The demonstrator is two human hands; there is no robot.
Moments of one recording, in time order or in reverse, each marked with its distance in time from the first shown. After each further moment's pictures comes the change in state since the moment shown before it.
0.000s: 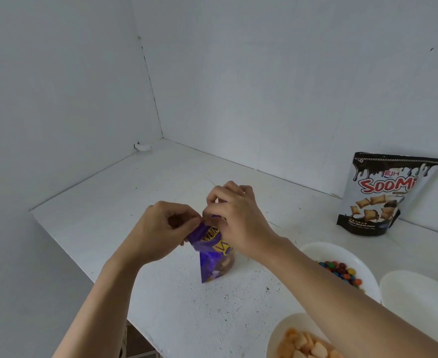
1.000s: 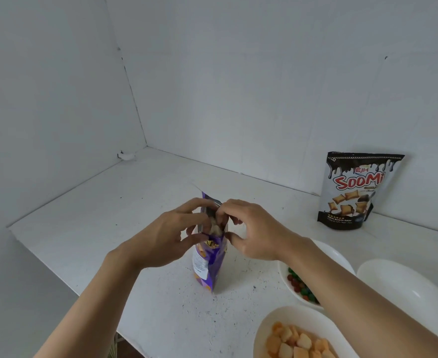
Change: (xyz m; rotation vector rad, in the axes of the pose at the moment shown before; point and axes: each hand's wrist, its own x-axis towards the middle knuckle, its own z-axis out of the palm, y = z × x) left_hand 0.019 0.012 0.016 0.254 -0.265 0.459; right_hand -0.040 0.032 -0.040 0.269 -0.227 0.133
